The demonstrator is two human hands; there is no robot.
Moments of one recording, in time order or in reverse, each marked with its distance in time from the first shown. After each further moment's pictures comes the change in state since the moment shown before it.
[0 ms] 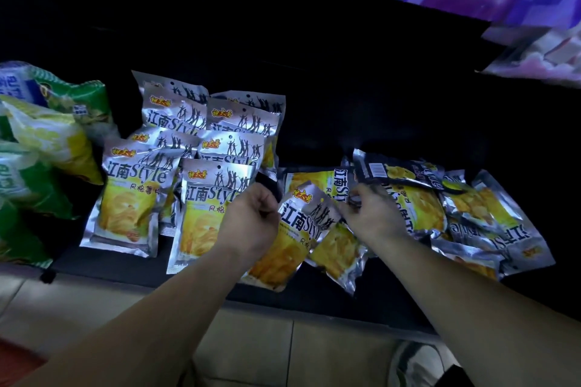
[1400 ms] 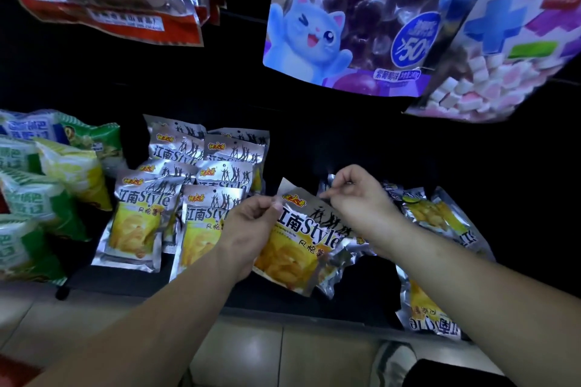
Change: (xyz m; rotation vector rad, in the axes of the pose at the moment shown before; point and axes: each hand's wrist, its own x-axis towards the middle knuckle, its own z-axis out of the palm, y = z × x) left_hand -0.042 0.063 -0.010 -0.521 -0.111 -0.107; right_hand -0.096 -0.060 -0.133 0.931 -0.107 -0.076
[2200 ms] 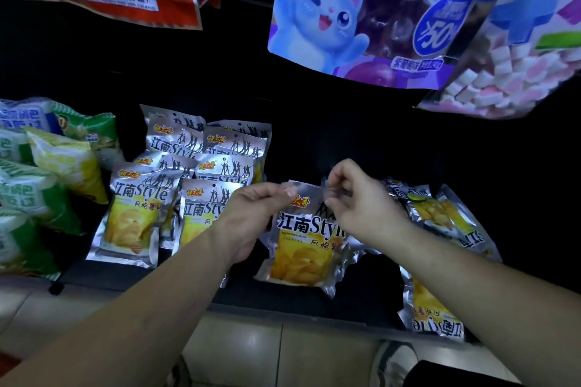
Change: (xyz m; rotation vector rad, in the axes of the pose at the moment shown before) left_hand 0.011 0.028 0.001 -0.007 -0.209 -0.053; right_hand 0.013 0.015 -0.003 -0.525 -0.022 -0.252
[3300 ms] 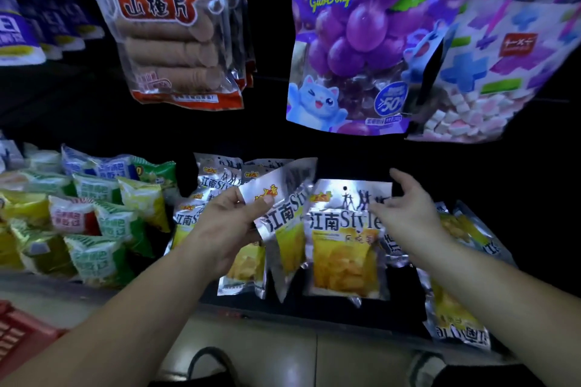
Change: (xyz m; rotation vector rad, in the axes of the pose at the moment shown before) left_hand -0.111 0.099 -0.029 0.066 0.187 0.042; right_hand -0.047 -0.040 -0.049 0.395 0.293 0.292
